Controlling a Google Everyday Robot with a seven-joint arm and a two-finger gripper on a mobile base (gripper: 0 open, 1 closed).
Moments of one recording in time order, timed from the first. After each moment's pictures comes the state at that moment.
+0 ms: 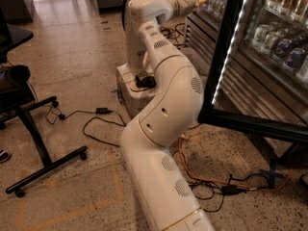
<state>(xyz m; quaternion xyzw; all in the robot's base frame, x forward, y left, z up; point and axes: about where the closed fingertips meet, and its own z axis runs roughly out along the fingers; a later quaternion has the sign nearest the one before) 0.901 -0.223 1.007 0.34 -0.52 0.77 0.11</state>
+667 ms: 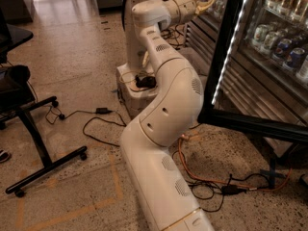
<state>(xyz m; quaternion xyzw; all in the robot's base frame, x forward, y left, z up) 0.914 -0.230 0.971 0.39 -0.52 0.75 0.13</state>
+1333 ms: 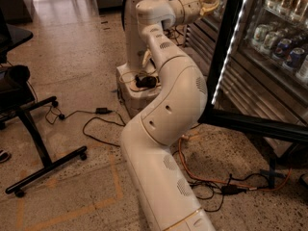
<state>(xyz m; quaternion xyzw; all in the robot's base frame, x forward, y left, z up) 0.903 -0.245 0.965 0.40 -0.54 0.73 0.15</state>
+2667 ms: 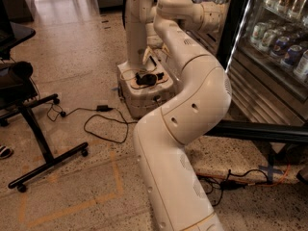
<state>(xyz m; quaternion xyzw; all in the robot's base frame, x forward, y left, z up) 0.845 -0.319 0.920 0.37 -0.66 0.62 0.19</state>
